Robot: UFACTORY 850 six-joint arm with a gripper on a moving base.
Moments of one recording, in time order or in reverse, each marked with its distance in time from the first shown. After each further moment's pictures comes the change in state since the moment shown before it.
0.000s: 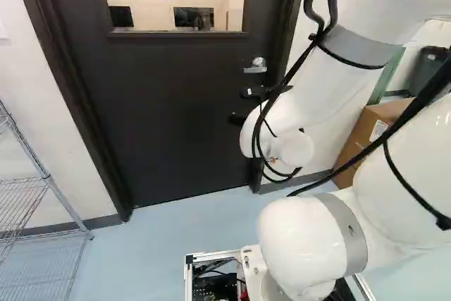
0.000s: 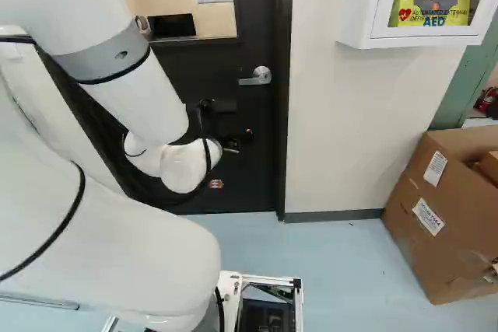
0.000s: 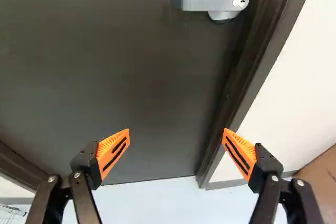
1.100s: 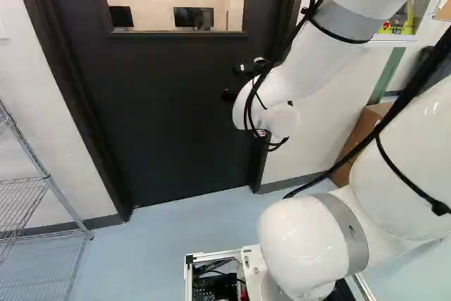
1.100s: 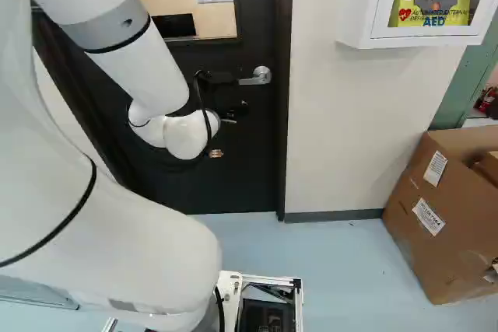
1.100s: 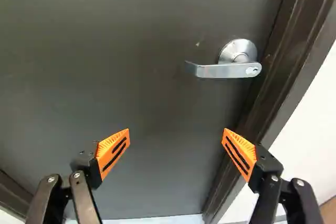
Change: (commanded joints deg) arm 2.5 -2.3 -9.9 0.0 0.0 0.0
